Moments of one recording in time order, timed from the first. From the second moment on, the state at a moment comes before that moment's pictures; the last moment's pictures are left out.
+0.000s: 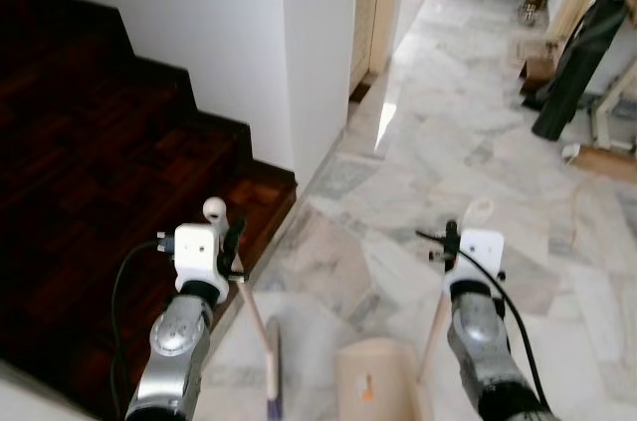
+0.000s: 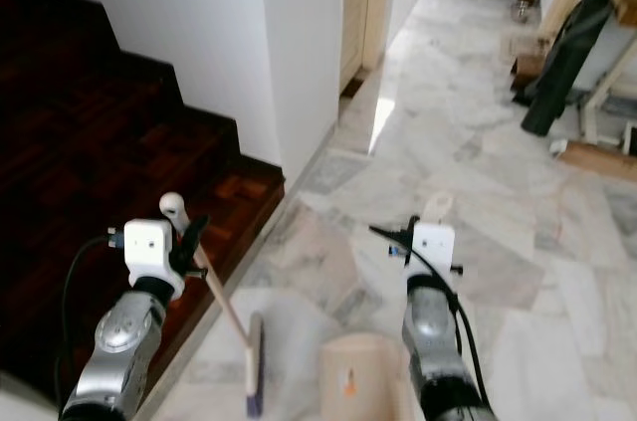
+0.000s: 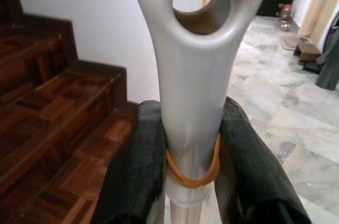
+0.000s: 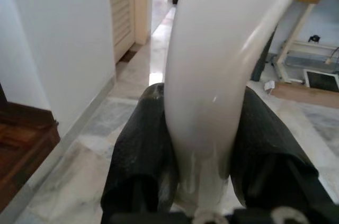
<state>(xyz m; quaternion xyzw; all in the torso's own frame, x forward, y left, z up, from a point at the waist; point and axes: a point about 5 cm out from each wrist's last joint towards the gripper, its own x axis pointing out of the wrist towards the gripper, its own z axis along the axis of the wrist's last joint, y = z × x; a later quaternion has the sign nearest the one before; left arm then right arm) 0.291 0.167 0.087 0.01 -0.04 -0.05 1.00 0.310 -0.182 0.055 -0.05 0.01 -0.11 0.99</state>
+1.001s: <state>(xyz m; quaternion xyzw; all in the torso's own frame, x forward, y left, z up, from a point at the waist) 0.293 0.163 0.089 0.00 -0.04 -0.05 1.00 0.309 -0.183 0.053 -0.05 0.02 -0.11 0.99</state>
